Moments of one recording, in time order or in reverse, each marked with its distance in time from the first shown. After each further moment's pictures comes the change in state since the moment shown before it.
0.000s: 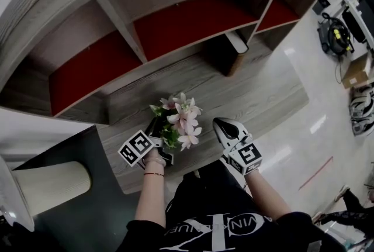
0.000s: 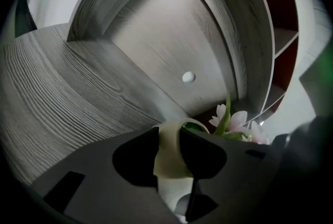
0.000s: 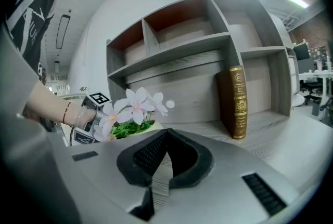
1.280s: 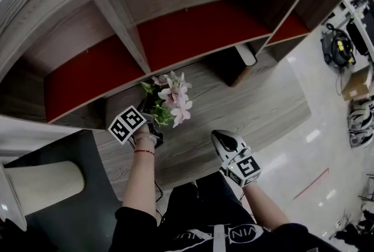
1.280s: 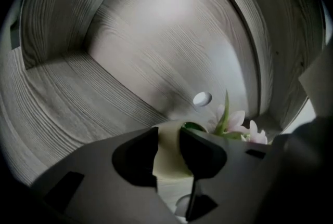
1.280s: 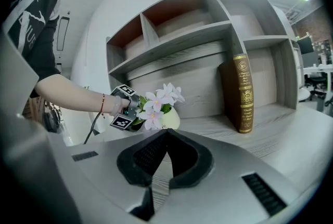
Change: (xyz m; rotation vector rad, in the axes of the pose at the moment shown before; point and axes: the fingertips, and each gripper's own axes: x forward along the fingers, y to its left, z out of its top) left arm -0.012 0.025 0.000 0.021 -0.120 0.097; right arm -0.078 0.051 -0.061 0.004 0.022 0.072
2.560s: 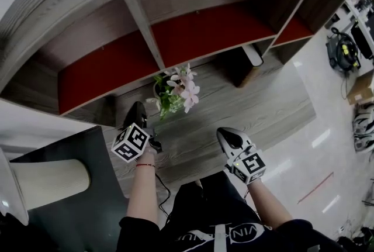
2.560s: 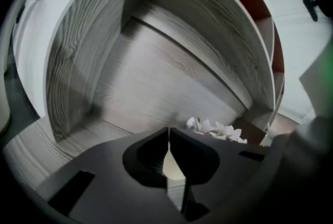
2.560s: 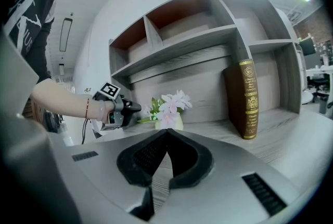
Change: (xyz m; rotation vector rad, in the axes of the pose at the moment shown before) left arm -0.113 -0.003 0.028 0.348 -0.328 0.017; right arm -0.027 0.028 -0.002 -0.021 -0.036 0.019
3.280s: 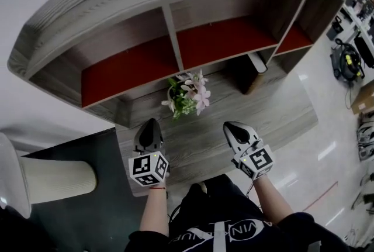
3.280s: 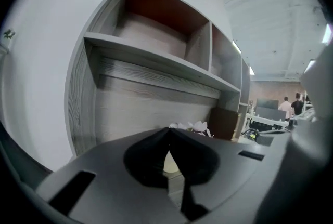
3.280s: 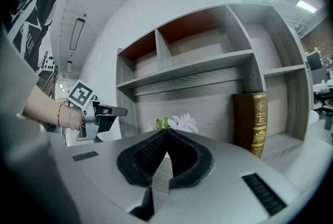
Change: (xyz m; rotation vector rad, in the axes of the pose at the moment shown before) left arm -0.093 -0.055 0.025 0.367 -0.084 -0.097; right arm 0.003 0.016 0.062 -0.090 -0.103 0.017
